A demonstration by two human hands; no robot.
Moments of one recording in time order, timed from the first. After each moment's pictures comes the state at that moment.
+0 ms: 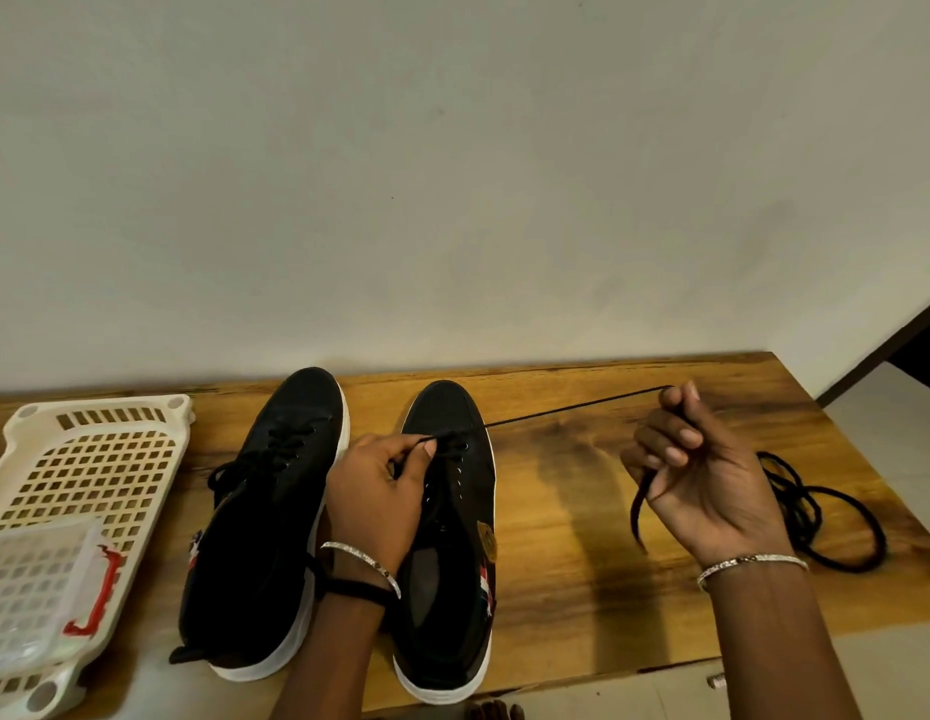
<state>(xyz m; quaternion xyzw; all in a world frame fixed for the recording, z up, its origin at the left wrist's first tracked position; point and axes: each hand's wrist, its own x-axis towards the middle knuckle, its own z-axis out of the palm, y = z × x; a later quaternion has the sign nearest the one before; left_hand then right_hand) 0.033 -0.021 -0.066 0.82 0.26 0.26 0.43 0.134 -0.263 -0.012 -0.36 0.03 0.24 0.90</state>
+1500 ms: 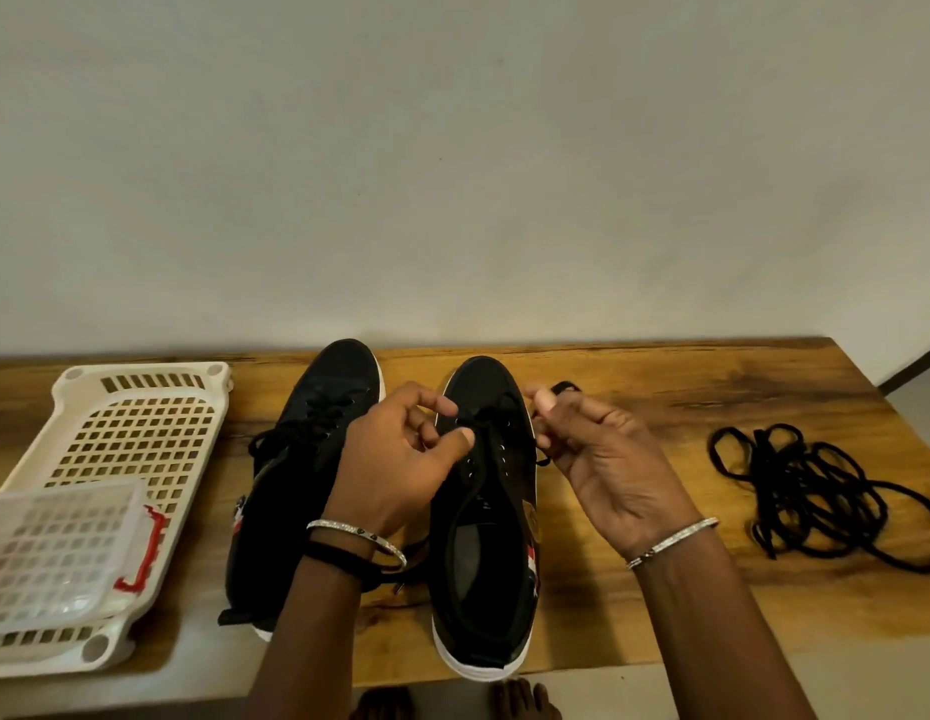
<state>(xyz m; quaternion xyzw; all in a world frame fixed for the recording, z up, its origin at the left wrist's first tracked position) 0.019 0.007 -0.036 0.83 0.19 0.14 0.50 0.100 -0.168 -0.029 -0.52 0.01 0.27 0.81</state>
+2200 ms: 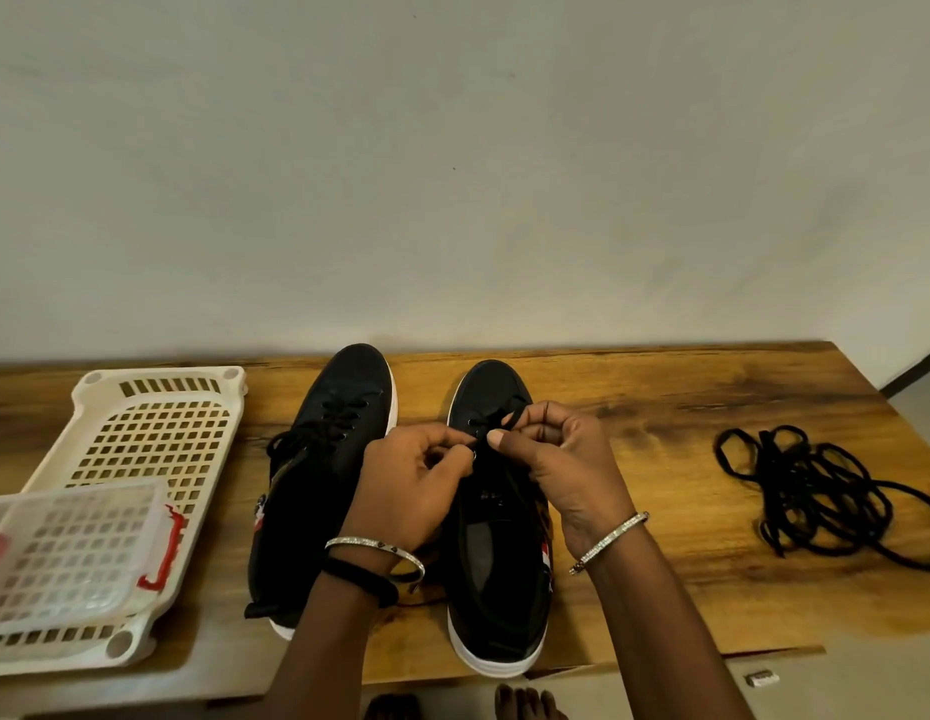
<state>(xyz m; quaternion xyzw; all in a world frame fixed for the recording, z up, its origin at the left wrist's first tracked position) 0.004 0.004 -0.040 0.83 0.20 0.09 0.51 0.082 -0.134 -0.048 -0.70 -0.03 0.19 0.69</state>
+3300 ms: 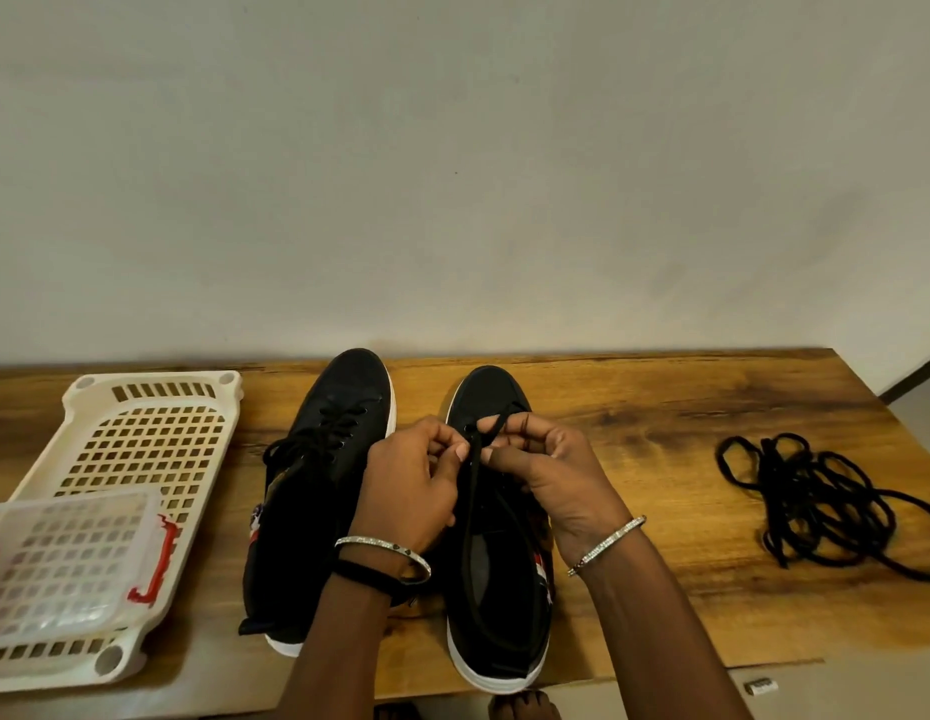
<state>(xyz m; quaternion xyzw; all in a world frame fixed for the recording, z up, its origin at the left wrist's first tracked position) 0.013 0.005 -0.052 0.84 0.21 0.12 0.49 0.085 -0.128 -0.054 -0.64 -0.05 0.26 0.72</state>
